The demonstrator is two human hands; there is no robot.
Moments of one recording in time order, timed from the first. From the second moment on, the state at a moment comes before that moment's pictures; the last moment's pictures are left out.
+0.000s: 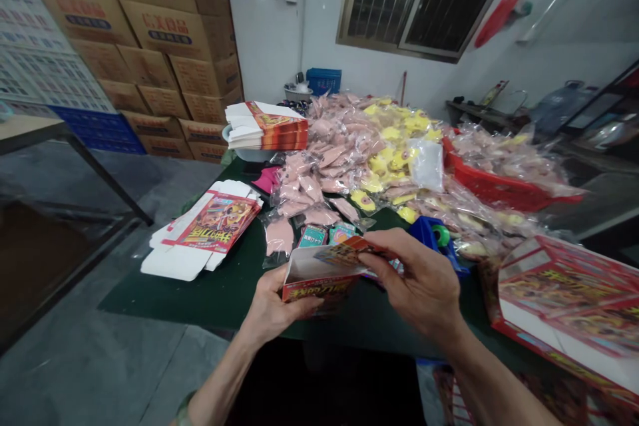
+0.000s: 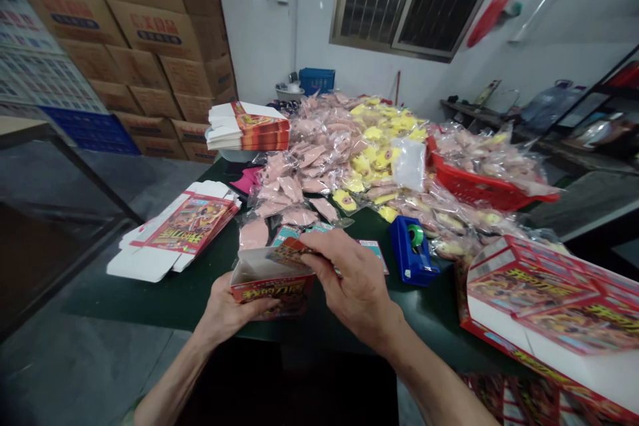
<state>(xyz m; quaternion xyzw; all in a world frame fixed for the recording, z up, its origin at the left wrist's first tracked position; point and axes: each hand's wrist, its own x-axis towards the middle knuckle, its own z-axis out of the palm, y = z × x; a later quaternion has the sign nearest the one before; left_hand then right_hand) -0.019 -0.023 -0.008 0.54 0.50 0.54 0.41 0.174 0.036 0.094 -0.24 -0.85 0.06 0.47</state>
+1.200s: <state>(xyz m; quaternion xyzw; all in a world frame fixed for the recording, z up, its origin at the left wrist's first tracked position) -0.017 -0.018 0.003 0.51 0.49 0.69 0.16 0.165 0.025 -0.003 -0.28 -0.73 0.21 0.59</state>
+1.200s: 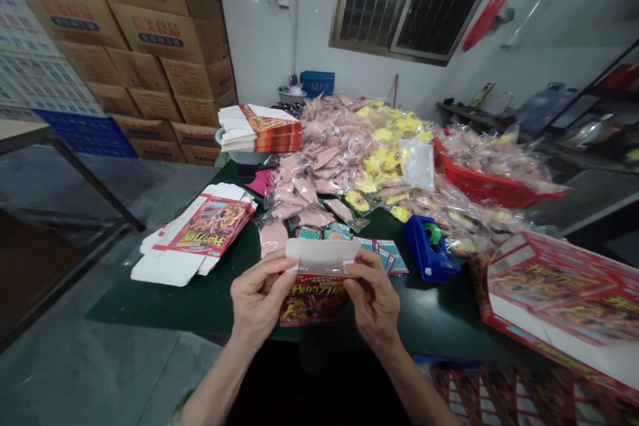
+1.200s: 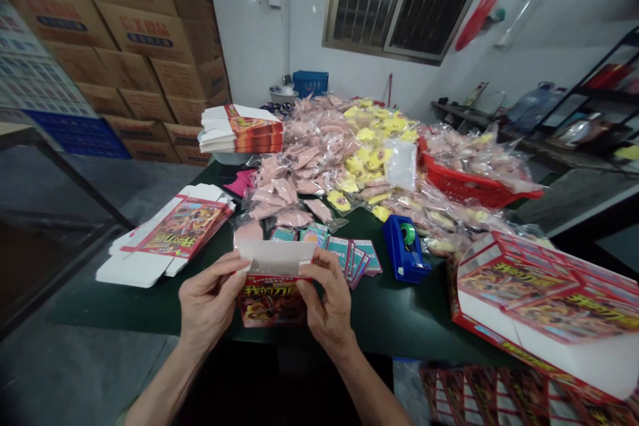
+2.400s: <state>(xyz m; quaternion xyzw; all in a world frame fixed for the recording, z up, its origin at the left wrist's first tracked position) -0.027 -0.012 0.022 0.60 0.39 0.65 0.27 0.155 0.017 0.035 -0.32 -0.76 0.19 0.53</state>
